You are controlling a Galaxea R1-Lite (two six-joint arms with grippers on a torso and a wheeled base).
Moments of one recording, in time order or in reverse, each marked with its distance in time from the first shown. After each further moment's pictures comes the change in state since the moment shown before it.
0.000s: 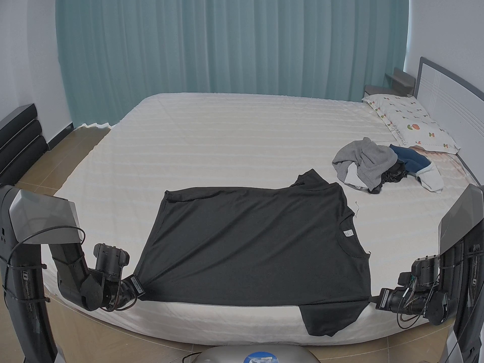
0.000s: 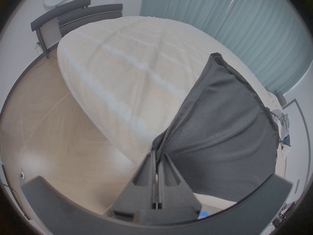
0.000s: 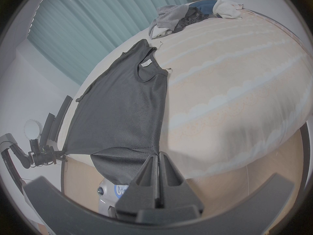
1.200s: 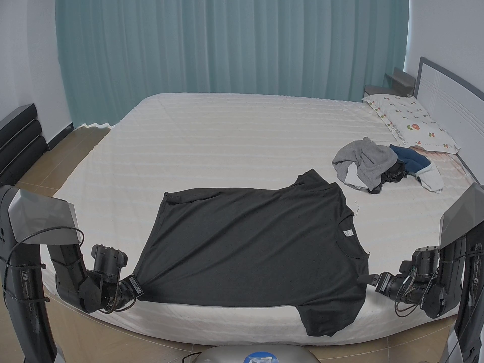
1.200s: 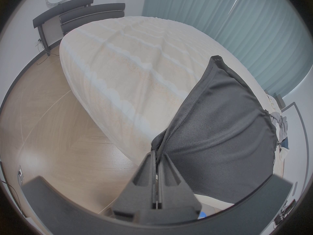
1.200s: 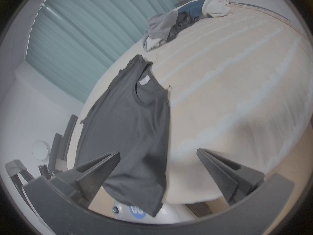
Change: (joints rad) left arm 0.000 -0.002 0.020 -0.040 -0.011 -0.019; right arm -0.019 -0.012 -0.137 0.000 0.018 0.180
